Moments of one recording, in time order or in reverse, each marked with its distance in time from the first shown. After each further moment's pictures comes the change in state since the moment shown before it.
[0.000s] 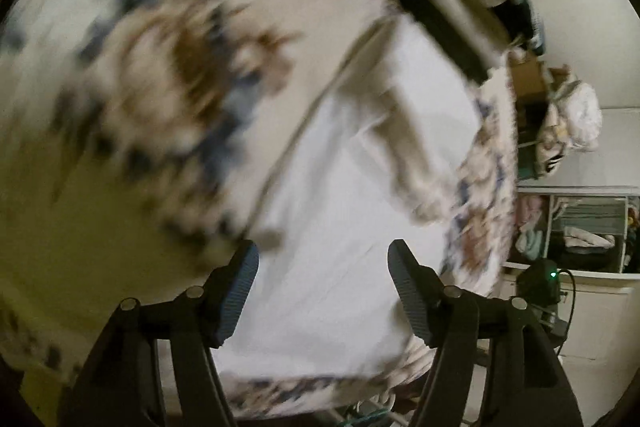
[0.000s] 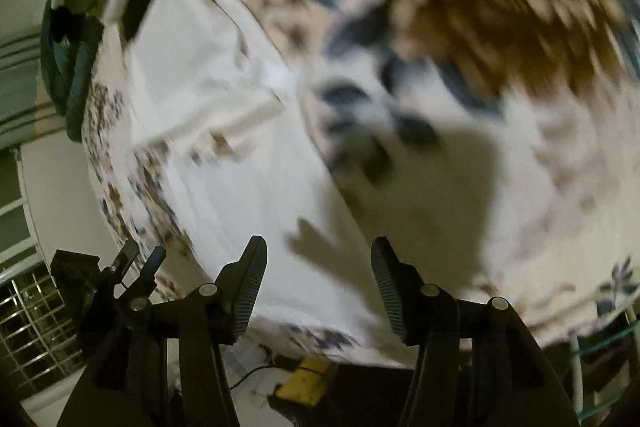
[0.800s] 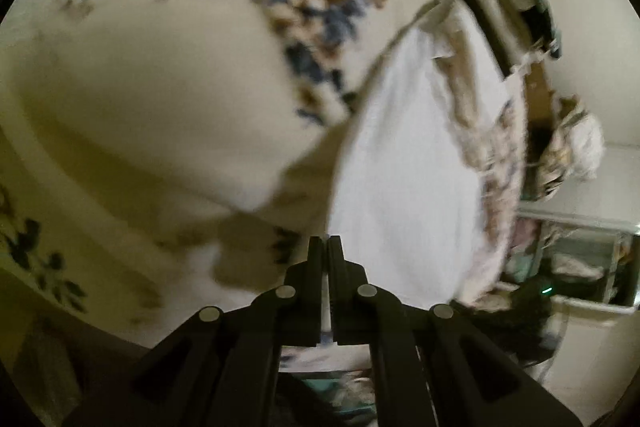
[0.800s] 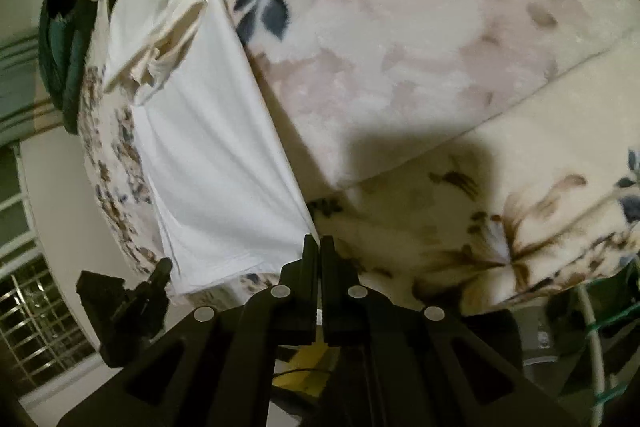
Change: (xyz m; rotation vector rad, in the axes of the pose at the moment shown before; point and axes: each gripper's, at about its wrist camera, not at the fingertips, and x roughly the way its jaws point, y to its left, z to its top) left arm 0.001 0.057 -0.082 -0.114 -0.017 -0.023; right arm 0.011 -0.071 -0.081 0.022 0.001 -0.001
